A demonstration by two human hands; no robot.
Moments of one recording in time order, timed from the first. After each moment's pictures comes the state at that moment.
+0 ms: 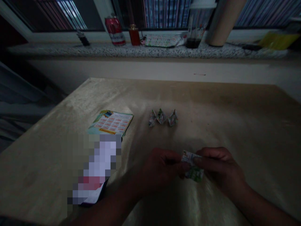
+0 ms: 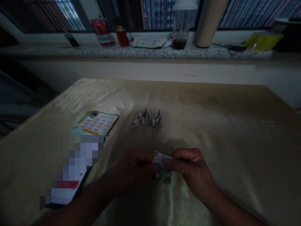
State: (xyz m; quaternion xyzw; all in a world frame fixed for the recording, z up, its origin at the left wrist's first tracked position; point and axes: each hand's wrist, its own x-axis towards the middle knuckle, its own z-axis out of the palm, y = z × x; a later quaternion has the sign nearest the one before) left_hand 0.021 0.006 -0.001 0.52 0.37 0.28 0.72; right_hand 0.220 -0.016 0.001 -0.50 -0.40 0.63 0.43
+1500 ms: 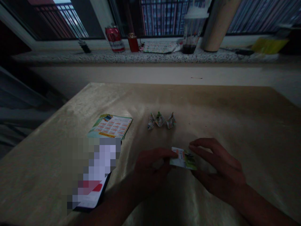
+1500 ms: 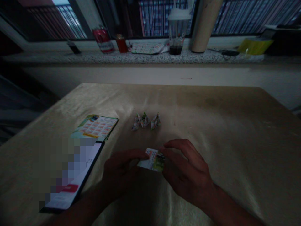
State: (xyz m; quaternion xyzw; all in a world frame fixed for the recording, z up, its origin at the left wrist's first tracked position) left_hand 0.004 0.005 -0.004 0.74 0.34 0.48 0.31; right_hand 0.228 -0.012 0.003 -0.37 -0.80 0.08 0.46
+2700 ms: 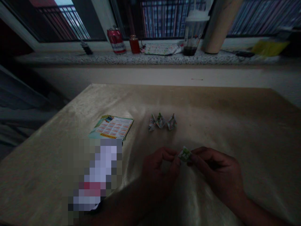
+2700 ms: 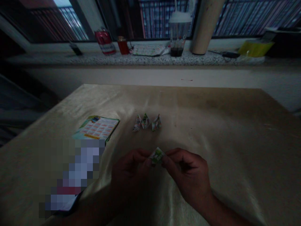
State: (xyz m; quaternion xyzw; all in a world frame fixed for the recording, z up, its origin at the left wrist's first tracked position) left_hand 0.034 -0.007 -0.012 0.61 0.40 0.54 0.42; right_hand 0.204 -0.016 0.005 -0.46 -0.55 0.39 0.58
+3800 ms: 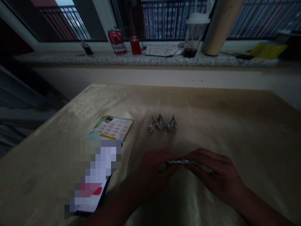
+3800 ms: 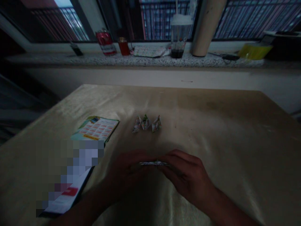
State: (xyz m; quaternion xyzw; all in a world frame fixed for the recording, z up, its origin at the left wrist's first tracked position) left_hand 0.006 0.010 -0.003 0.75 0.39 0.35 0.40; right_hand 0.226 -0.010 -0.003 -0.38 -0.78 0.25 0.43
